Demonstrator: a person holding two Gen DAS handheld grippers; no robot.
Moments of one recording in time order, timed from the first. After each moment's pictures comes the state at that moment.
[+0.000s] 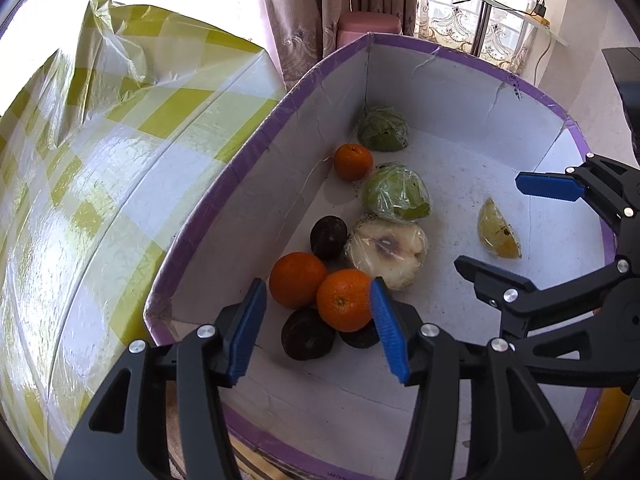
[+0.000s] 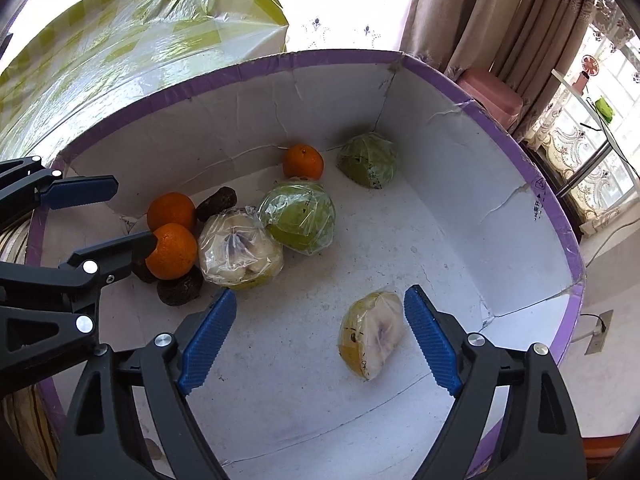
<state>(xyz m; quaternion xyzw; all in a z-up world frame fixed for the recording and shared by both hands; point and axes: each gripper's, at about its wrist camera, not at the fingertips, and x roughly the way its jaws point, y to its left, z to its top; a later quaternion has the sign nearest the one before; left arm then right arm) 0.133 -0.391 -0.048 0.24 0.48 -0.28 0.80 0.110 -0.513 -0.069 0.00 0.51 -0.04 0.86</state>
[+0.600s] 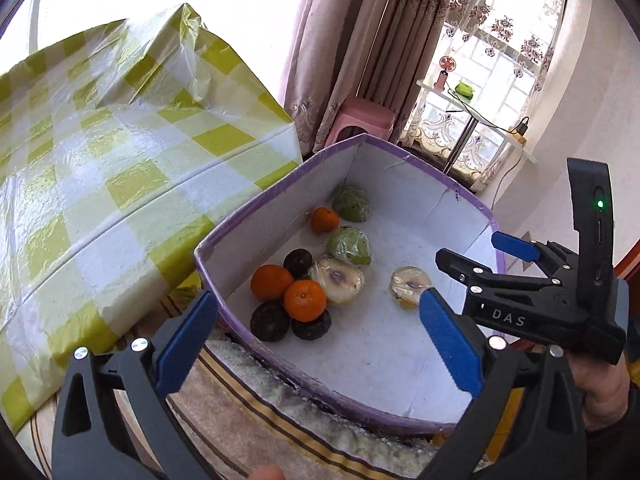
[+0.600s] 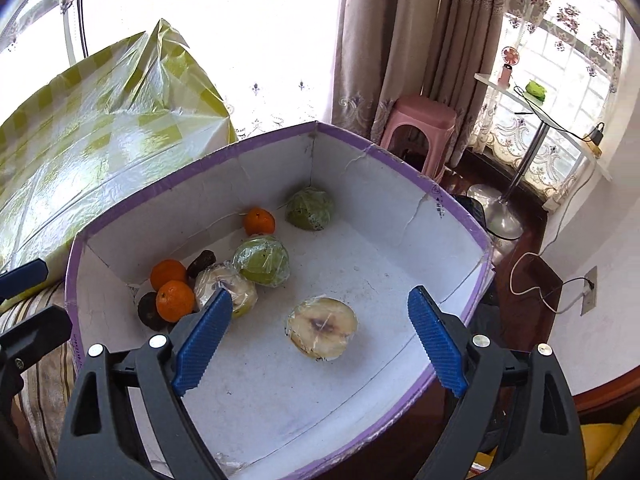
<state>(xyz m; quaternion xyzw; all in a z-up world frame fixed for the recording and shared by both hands) 0.079 -0.314 0.013 0.02 0.42 -0.33 0.85 0.052 -0.523 -0.012 0.06 0.41 -0.15 0.90</state>
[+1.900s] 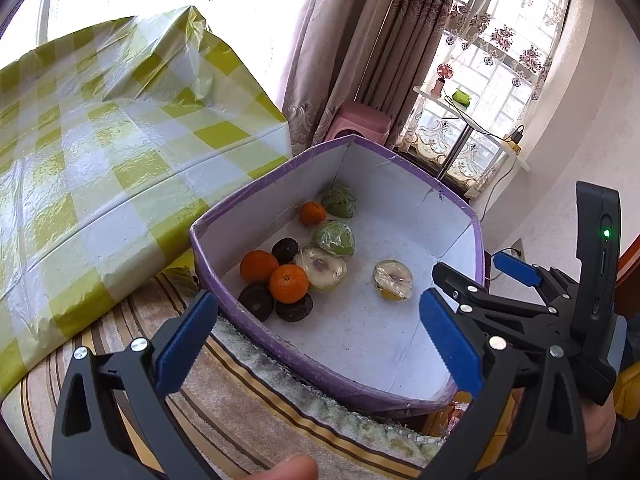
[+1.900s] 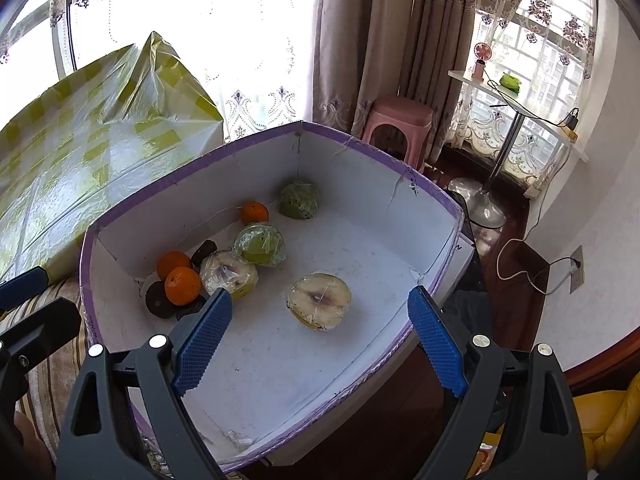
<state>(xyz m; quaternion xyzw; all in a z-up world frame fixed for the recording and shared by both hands) 0.055 -0.311 0.022 0.02 0.42 -0.32 0.85 0.022 -0.509 -0.007 0.07 0.40 -0.18 0.90</state>
